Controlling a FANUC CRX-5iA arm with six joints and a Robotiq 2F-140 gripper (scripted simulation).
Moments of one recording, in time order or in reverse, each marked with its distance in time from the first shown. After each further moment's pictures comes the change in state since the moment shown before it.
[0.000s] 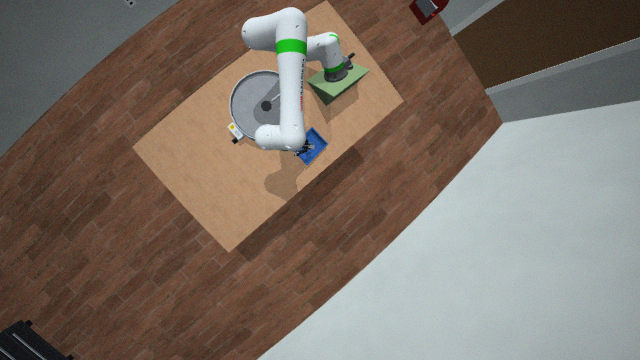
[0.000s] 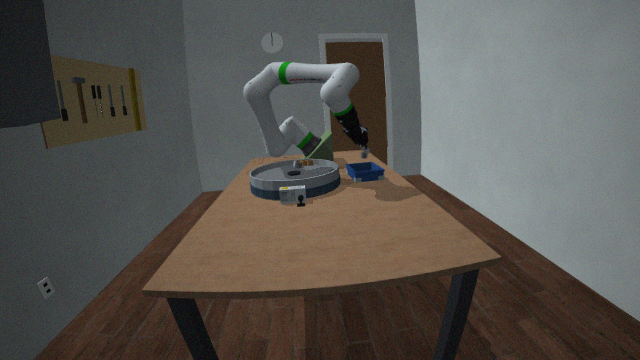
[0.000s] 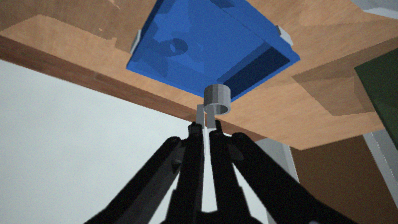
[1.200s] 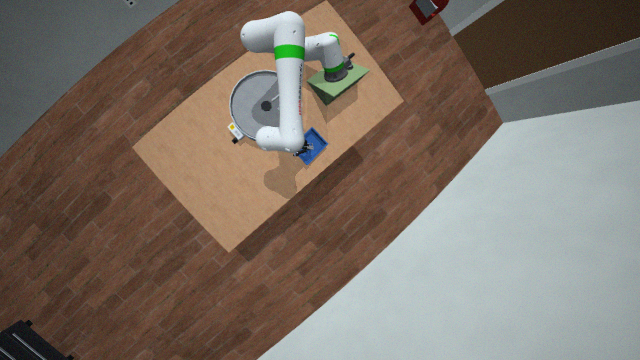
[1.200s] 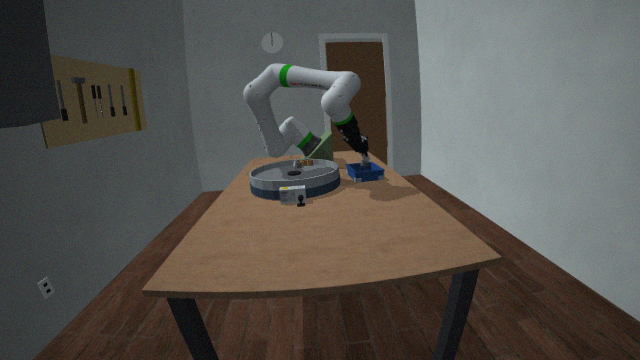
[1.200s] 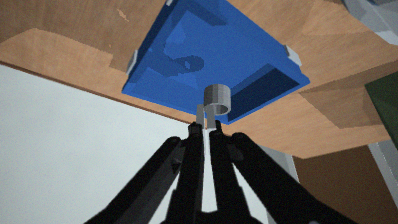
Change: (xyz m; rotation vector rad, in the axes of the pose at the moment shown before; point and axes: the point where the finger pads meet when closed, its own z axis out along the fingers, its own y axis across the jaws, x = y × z) arm 0.026 -0.001 0.030 0.000 0.000 0.000
